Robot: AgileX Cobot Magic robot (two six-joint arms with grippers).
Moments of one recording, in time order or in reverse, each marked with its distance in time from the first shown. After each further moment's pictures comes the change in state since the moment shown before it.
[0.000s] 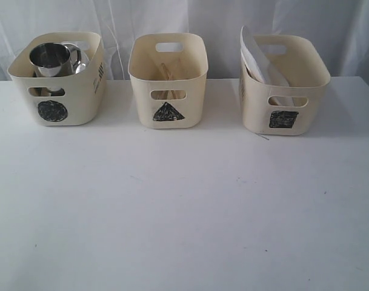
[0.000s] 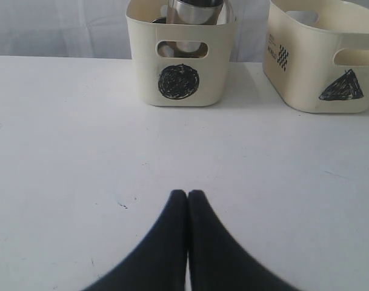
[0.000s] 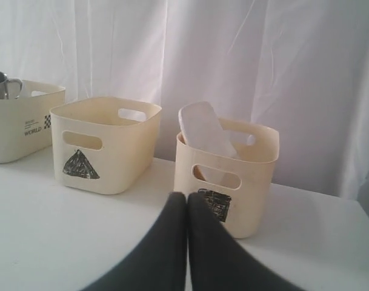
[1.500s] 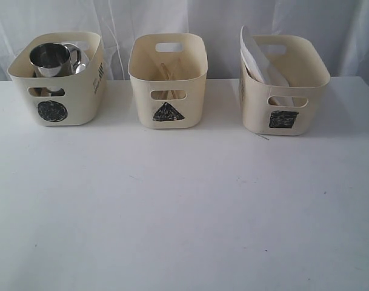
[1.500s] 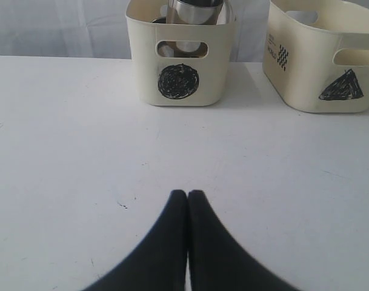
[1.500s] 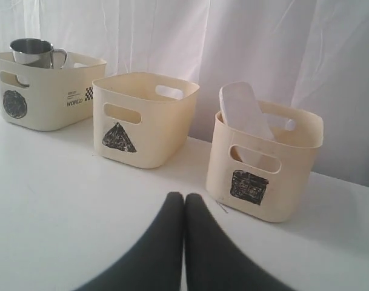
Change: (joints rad) left arm 0.000 0.000 0.000 0.000 0.000 0.000; right arm 0.000 -0.002 0.002 1.123 -0.020 -1.117
